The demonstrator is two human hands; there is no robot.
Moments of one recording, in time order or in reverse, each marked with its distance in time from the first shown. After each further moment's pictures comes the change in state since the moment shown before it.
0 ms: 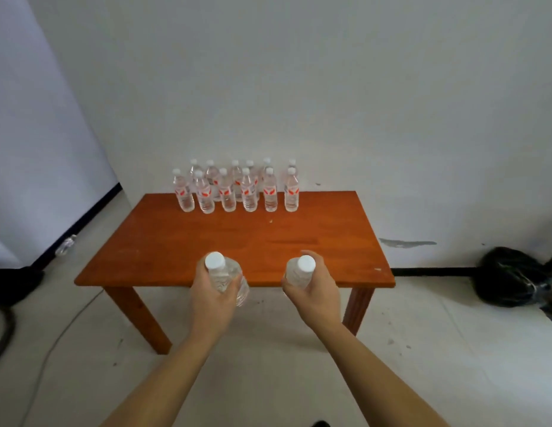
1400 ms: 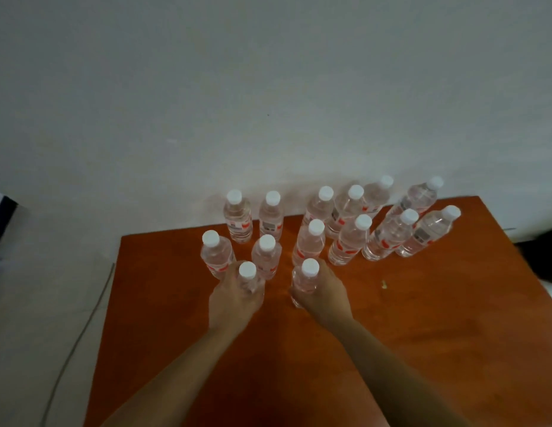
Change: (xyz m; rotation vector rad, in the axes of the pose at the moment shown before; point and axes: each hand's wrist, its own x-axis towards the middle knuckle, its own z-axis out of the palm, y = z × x) left_hand 0.656 -0.302 0.077 0.299 -0.527 -0.121; right_hand 0.478 -0.021 0.480 -0.267 -0.205 0.443
